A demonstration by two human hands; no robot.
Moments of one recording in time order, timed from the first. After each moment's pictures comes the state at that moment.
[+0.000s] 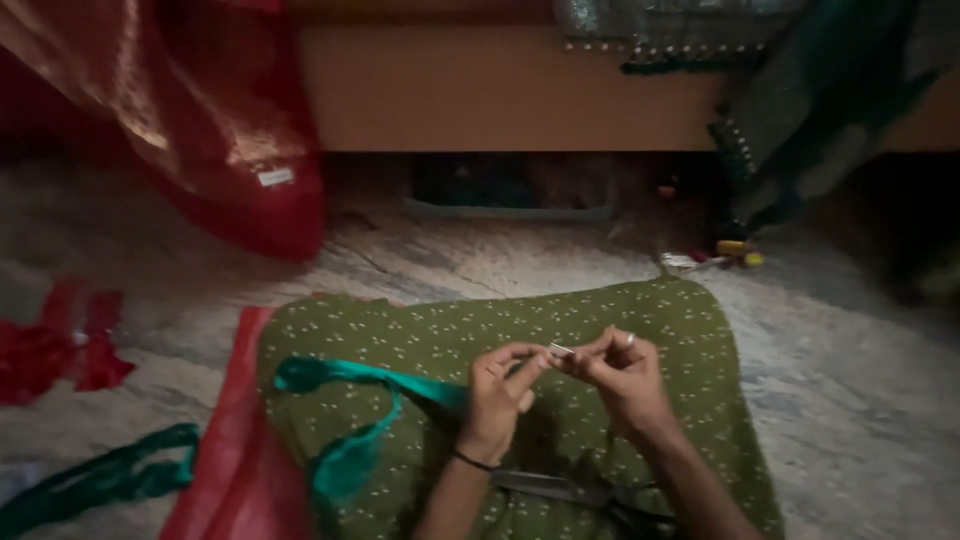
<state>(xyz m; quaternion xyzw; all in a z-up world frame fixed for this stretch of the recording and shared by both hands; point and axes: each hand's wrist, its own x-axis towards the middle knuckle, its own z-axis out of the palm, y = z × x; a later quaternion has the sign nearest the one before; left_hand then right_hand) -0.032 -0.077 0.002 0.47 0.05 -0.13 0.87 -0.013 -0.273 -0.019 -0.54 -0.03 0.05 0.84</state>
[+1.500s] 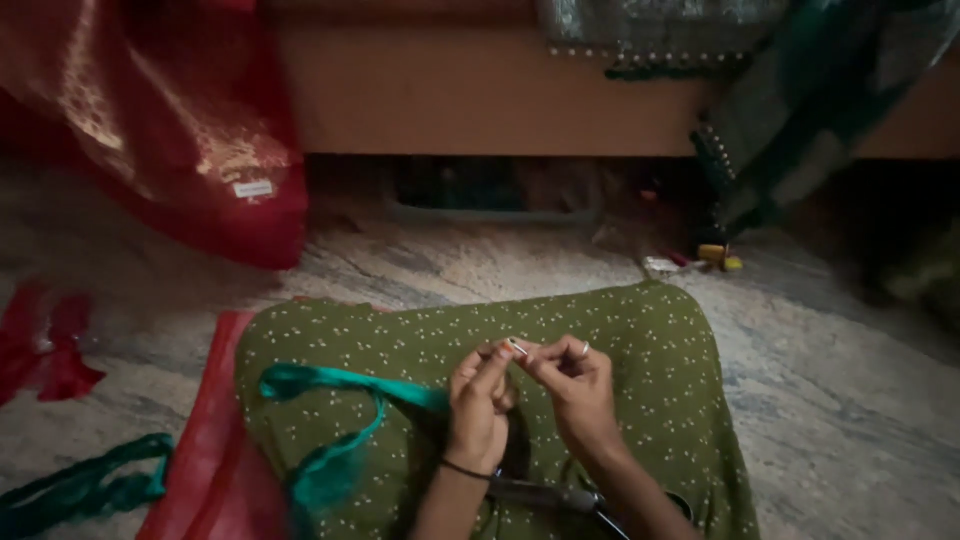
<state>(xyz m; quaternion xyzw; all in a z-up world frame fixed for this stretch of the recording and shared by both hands) -0.033 -0.083 -0.008 0.34 0.16 -0.06 0.92 -0.023 -0.219 -0.009 -0.55 0.00 -0.01 0.84</state>
